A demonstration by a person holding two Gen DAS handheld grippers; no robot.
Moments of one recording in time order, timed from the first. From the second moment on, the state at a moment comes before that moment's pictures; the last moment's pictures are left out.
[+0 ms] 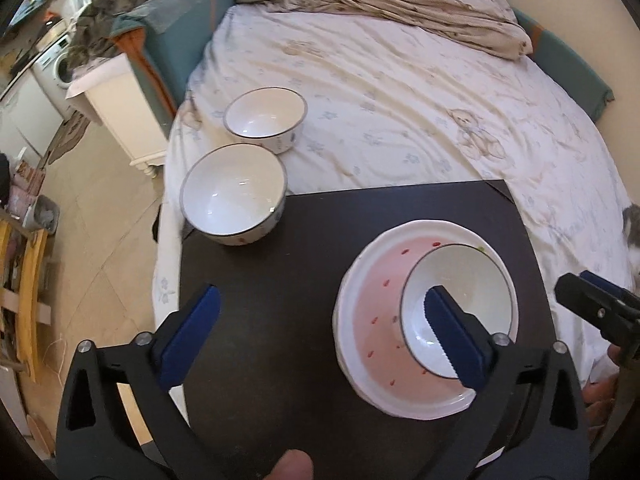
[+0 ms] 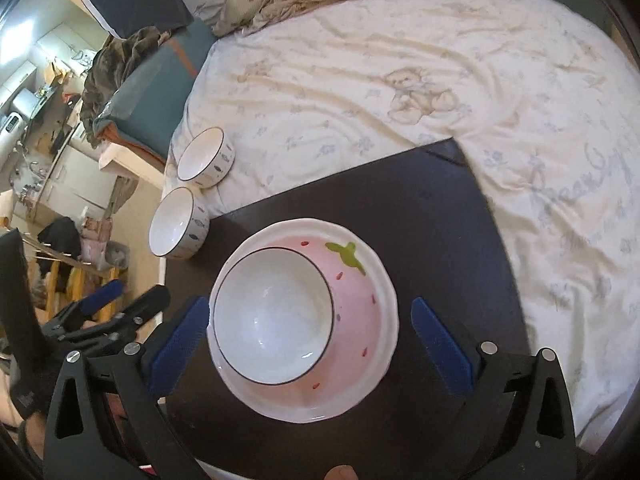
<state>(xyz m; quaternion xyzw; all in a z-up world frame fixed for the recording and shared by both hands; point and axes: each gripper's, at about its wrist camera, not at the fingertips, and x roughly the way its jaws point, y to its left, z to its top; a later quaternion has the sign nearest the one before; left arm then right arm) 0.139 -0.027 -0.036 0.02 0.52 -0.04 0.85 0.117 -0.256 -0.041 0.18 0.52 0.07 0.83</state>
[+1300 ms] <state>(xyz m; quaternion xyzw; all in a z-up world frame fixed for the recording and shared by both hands) 0.261 0.124 -0.079 -0.12 0.60 0.05 0.79 0.268 -0.135 -0.047 0.14 0.60 0.13 0.77</state>
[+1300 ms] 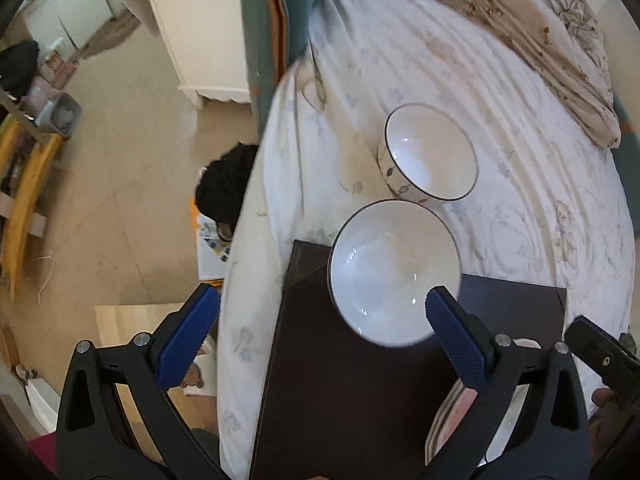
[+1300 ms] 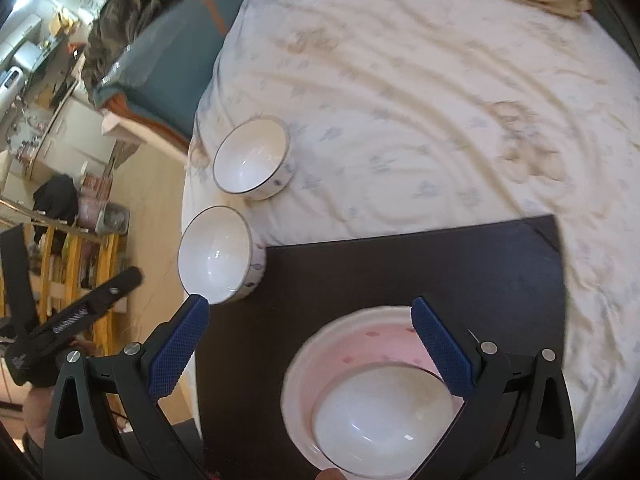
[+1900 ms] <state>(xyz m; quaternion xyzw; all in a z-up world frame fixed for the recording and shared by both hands) 0.301 0.120 -0.143 -0.15 0.66 0.02 0.73 0.319 -0.055 -0.153 0.15 0.68 0.16 0.70</state>
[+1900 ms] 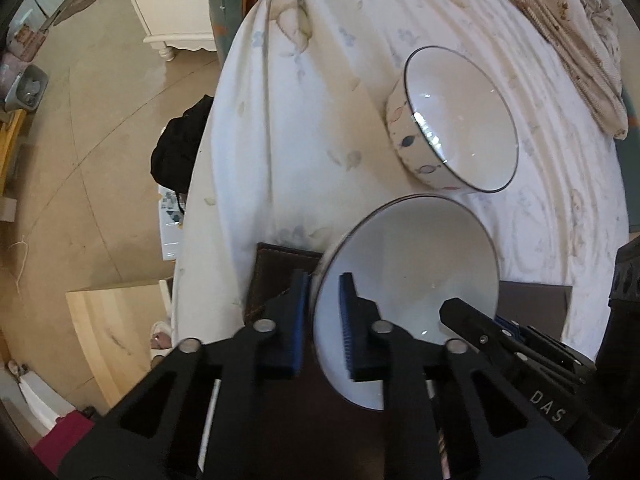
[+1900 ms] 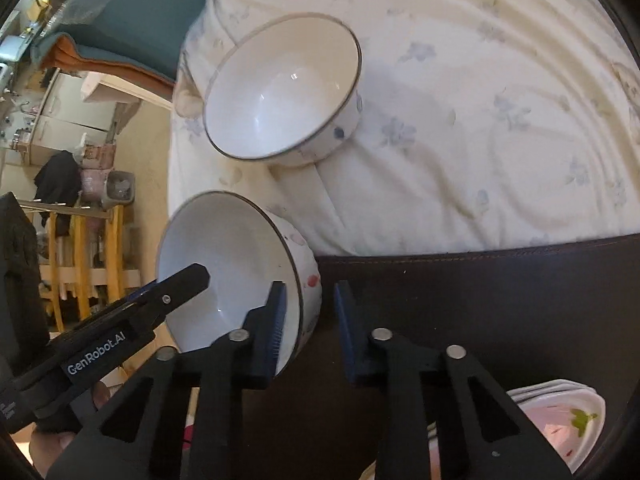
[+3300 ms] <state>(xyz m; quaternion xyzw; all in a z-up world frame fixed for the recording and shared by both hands) 0.152 -0.023 -0.010 -0.05 0.55 -0.12 0.83 0.177 -0.184 -0.027 0.15 0.59 0.17 0.78</state>
